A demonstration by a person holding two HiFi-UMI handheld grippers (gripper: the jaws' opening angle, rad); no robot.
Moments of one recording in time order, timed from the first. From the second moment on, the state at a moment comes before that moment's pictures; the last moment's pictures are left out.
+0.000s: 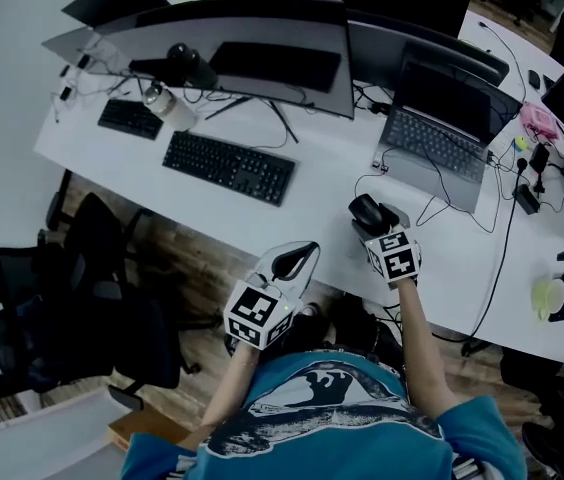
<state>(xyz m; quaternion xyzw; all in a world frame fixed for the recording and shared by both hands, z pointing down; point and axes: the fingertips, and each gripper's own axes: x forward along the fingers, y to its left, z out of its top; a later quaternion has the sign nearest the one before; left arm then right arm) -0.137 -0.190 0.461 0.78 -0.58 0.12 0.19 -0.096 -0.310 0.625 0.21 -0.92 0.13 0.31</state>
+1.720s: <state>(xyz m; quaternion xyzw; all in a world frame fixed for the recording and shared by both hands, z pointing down) -0.157 -0.039 0.451 0.88 -0.44 0.08 0.15 -0.075 -0.109 0.481 0.36 -0.91 0.13 0.19</state>
